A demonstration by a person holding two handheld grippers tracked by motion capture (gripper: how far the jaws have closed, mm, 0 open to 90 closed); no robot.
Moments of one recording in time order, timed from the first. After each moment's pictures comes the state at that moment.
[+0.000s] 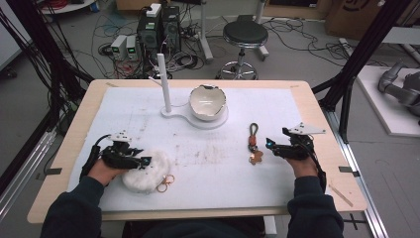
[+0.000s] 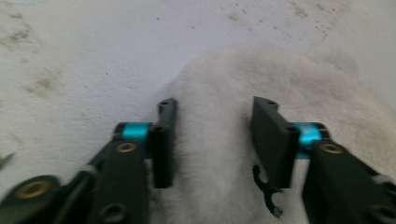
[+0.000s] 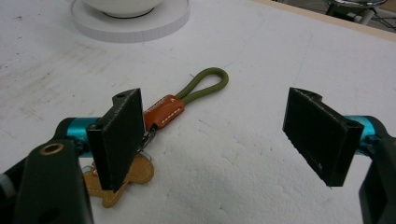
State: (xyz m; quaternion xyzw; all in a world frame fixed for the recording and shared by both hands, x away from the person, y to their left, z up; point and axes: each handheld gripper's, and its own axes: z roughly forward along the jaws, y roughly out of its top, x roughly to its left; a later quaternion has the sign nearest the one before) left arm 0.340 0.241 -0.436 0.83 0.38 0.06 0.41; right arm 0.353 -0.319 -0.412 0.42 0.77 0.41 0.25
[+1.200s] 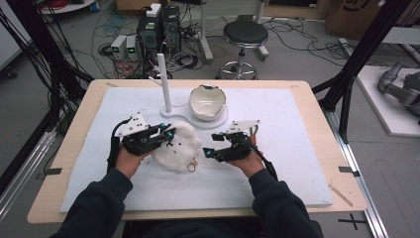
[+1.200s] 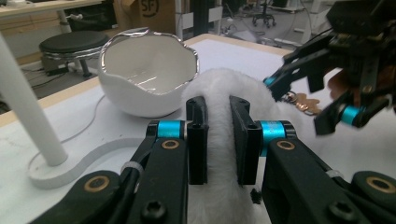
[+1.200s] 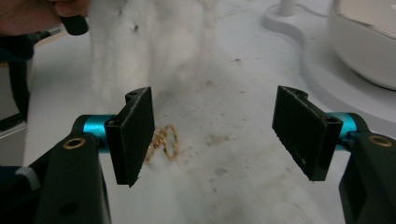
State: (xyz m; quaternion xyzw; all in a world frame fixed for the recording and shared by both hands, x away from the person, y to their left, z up) left arm 0.342 0.166 -0.382 0.75 0.26 0.19 0.58; right arm 0.365 -0.151 -0.411 0.24 0.83 0.50 0.03
